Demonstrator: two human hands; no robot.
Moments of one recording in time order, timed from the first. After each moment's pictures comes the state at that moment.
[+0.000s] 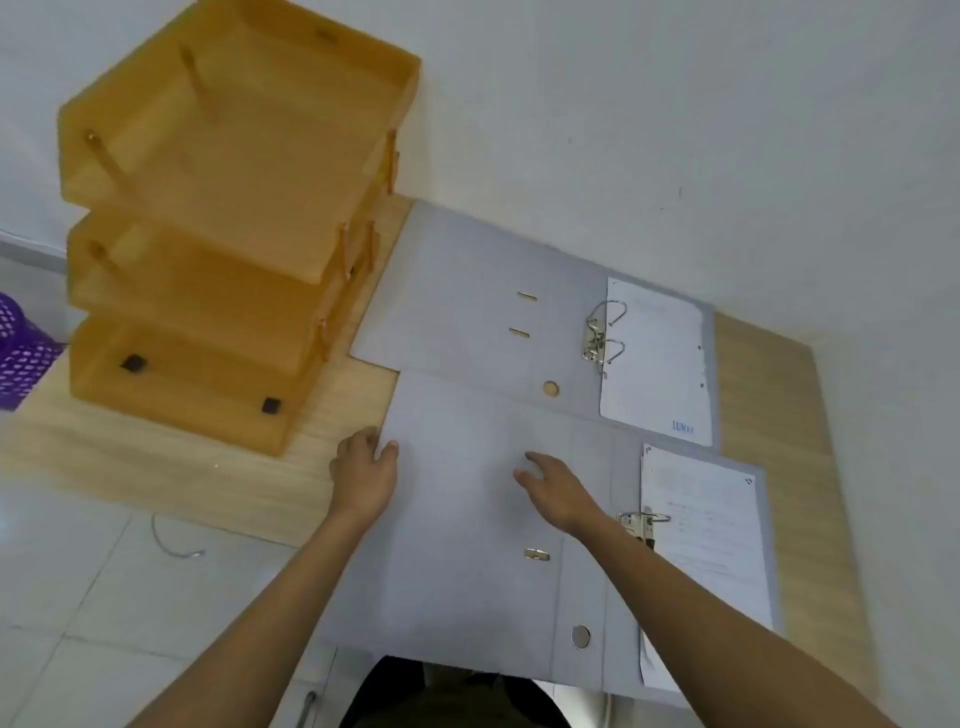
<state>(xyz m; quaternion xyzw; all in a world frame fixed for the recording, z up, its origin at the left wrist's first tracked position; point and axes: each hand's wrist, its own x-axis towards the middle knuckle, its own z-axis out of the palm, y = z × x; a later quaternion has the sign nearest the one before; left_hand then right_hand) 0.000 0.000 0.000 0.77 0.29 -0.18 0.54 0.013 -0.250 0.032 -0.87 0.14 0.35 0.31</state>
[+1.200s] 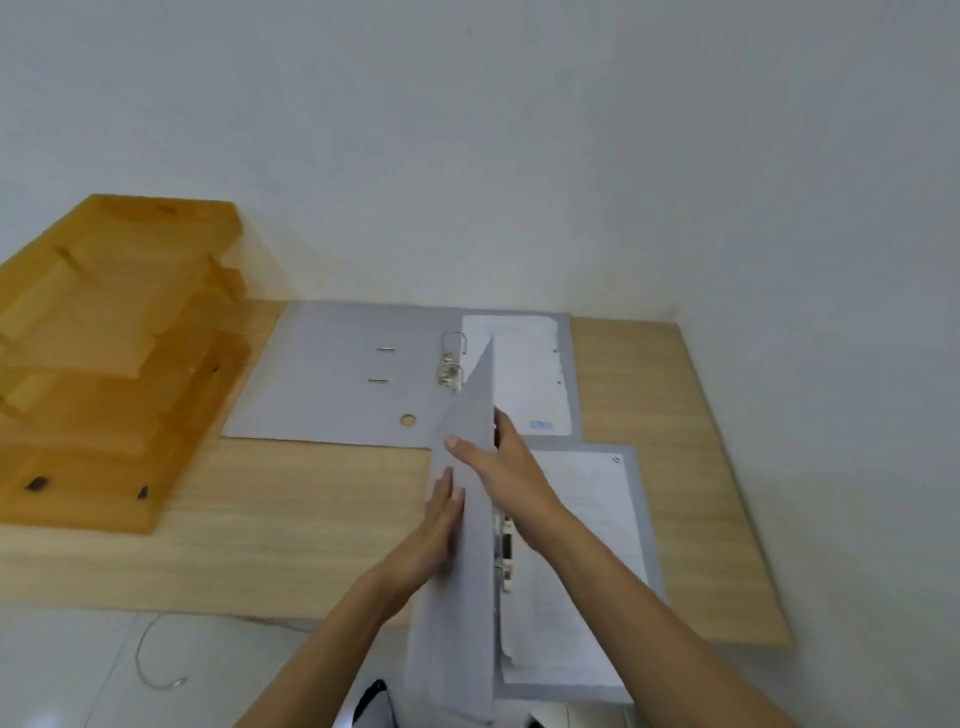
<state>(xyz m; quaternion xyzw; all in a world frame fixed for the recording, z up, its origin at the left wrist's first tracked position) -0.060 -0.268 0.103 0.73 0.11 -0.30 0.60 -0.043 -0.402 0.180 -0.73 0.12 0.15 0.66</state>
